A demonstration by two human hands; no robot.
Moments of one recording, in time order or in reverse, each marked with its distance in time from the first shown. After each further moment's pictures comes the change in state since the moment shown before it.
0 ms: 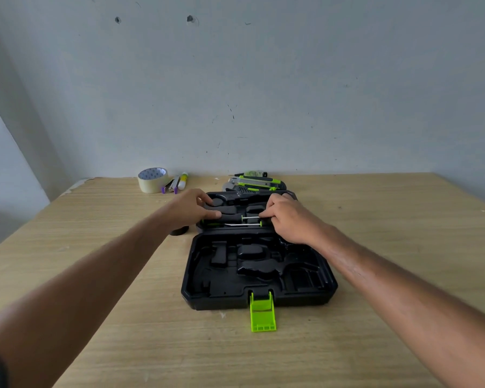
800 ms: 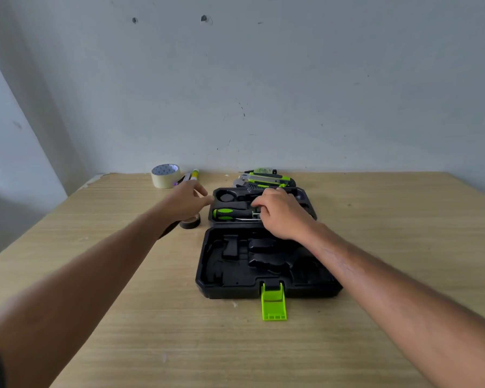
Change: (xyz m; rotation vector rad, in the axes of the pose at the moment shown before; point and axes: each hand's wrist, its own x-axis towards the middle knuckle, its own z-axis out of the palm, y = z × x) left_hand -0.026 -0.002 -0.019 0.070 0.146 0.008; right_hand 0.005 -0.043 0.003 -0.005 0.063 -0.028
